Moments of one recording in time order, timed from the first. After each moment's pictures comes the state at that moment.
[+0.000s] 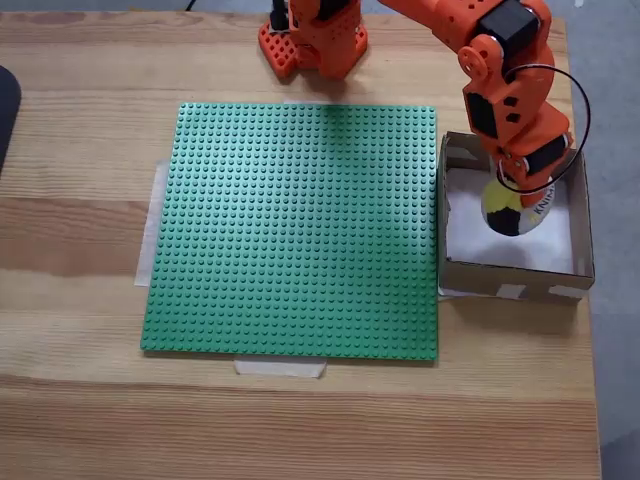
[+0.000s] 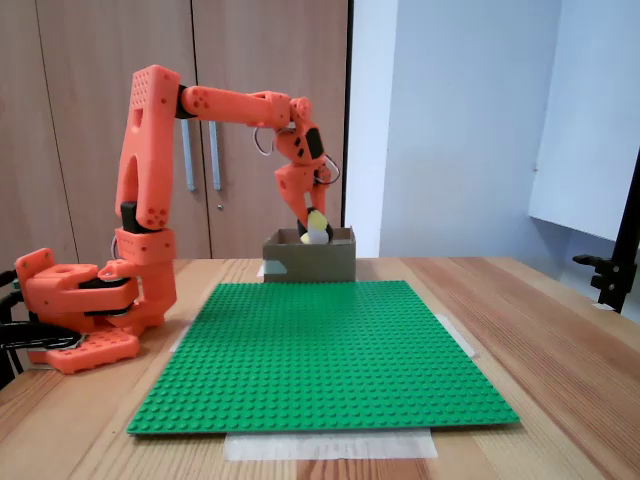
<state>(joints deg) -48.0 80.2 72.0 66.7 9.8</state>
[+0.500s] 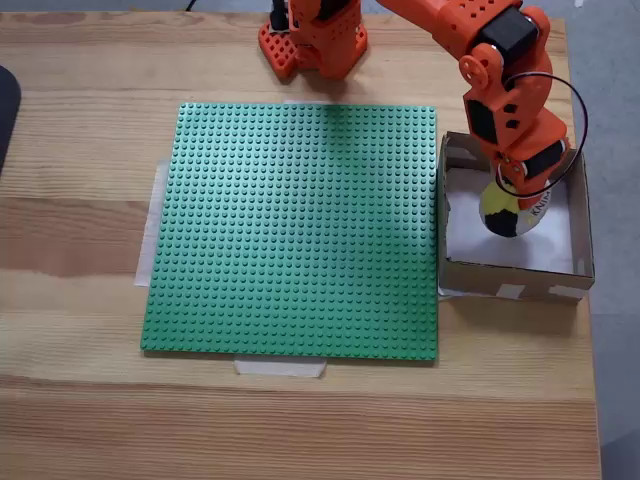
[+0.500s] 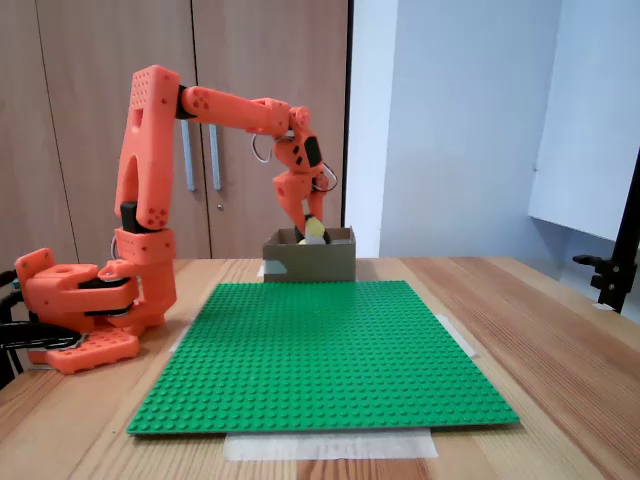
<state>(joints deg) -48.7 80.1 75.2 64.2 10.0</state>
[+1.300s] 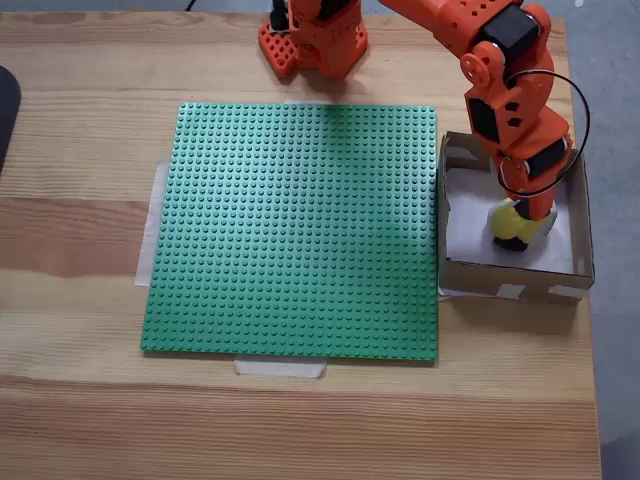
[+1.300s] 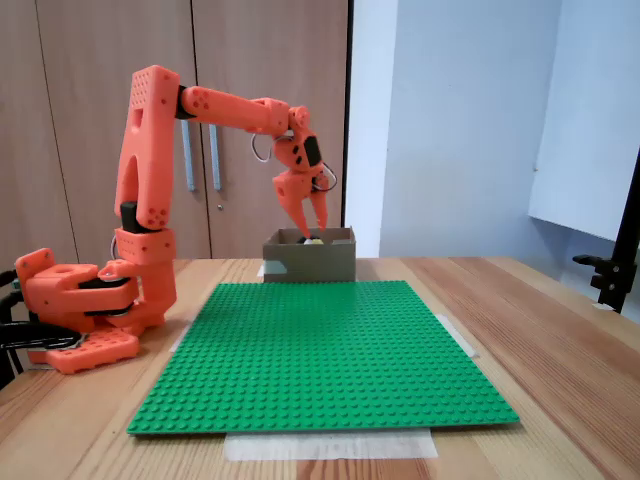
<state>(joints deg) -48.9 80.3 75.2 64.0 9.8</state>
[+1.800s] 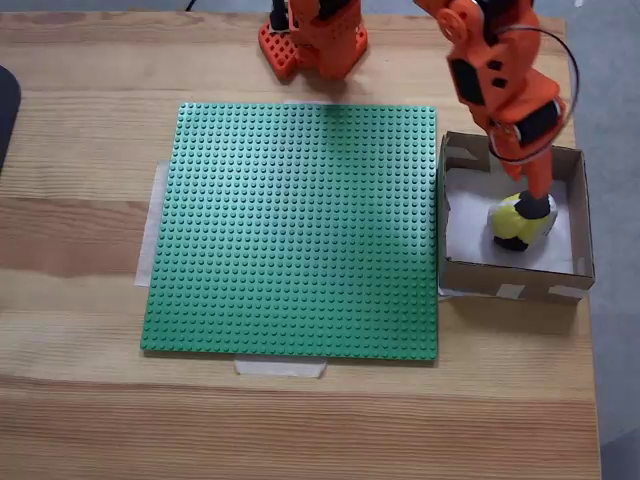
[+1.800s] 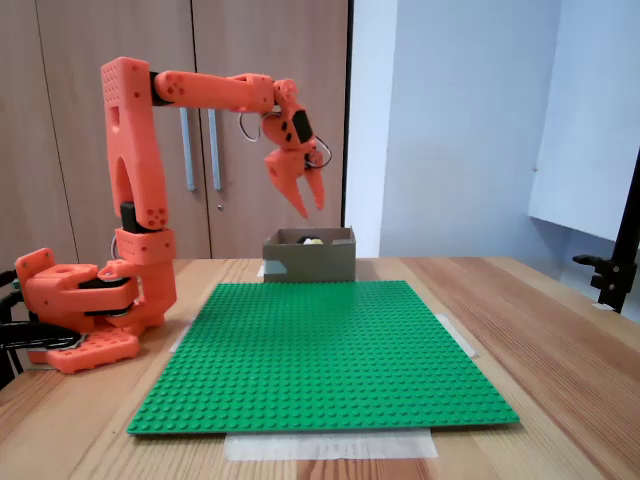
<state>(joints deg) -48.3 94.1 82.1 64.7 9.6</state>
